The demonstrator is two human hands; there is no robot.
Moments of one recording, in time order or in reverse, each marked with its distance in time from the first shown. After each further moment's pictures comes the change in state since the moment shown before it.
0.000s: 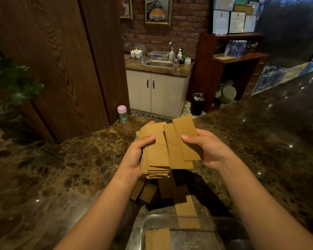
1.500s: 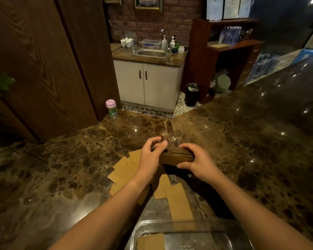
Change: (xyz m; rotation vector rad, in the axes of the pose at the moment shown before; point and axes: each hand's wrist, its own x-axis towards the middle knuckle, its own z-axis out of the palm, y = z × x) left_hand 0.041 -0.080 -0.012 0.625 0.271 0.120; right_hand 0.034 0.098 -0.045 -0.846 0.218 -0.242
